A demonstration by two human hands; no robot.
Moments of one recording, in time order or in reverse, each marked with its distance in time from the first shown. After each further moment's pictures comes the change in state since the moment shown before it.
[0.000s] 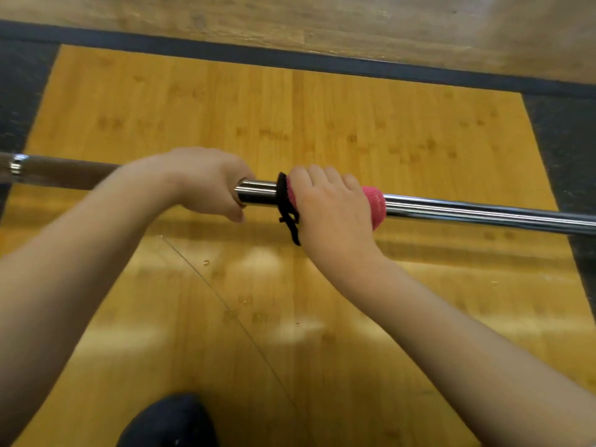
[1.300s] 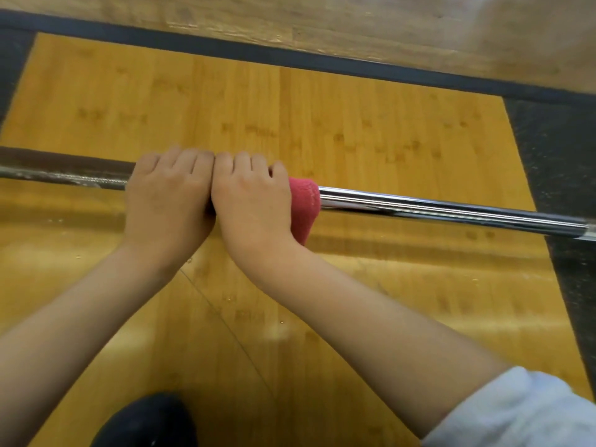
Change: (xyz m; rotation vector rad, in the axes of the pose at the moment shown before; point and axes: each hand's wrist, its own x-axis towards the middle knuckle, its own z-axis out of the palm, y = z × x) left_hand -0.022 0.008 0.066 0.281 1.007 -0.079; right_hand 0.022 -0.065 0.014 0.031 0.072 0.095
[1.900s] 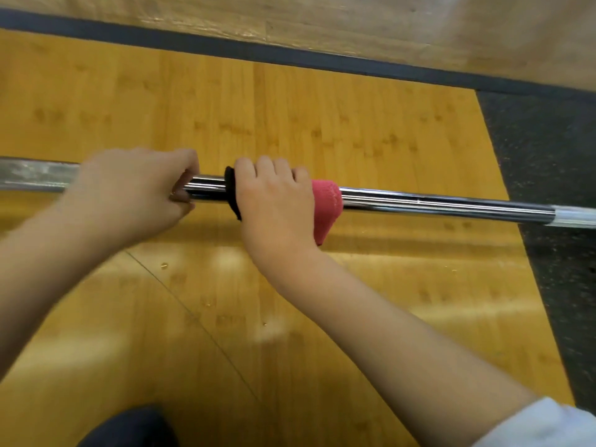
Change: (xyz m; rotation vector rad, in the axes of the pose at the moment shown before) left_hand 0.029 -0.017 -0.013 -0.168 -0.500 -0.006; right_hand -0.011 0.045 -0.013 -0.017 -0.067 0.058
